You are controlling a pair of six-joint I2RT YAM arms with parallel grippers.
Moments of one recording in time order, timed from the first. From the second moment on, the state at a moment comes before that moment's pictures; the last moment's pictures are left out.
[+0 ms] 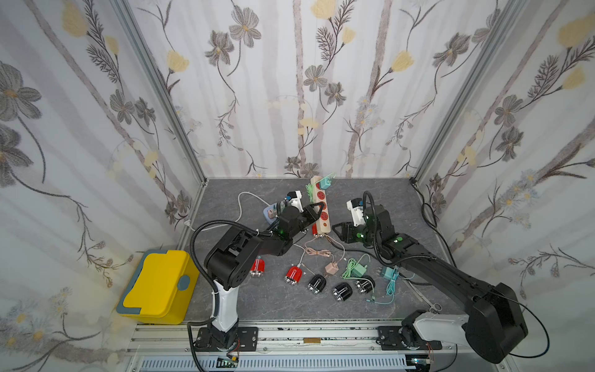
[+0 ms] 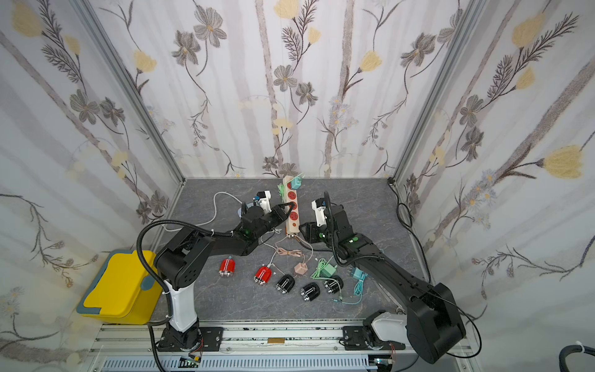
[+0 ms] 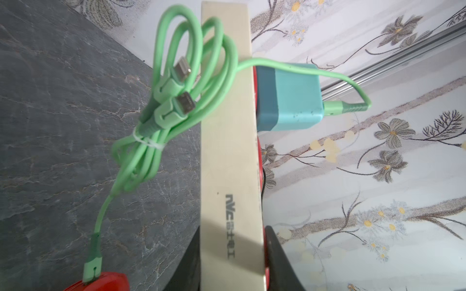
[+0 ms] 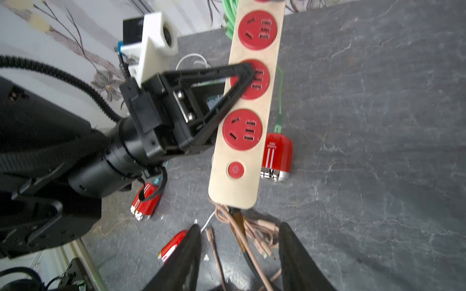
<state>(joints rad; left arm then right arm) -0.61 1.95 0.98 0.91 0.16 -1.07 0.53 1.31 0.89 -0.15 -0.24 0.42</state>
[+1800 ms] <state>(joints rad) -0.60 1.80 0.99 0.72 0.21 -1.00 0.48 1.51 1.03 -0.22 -0.09 0.36</state>
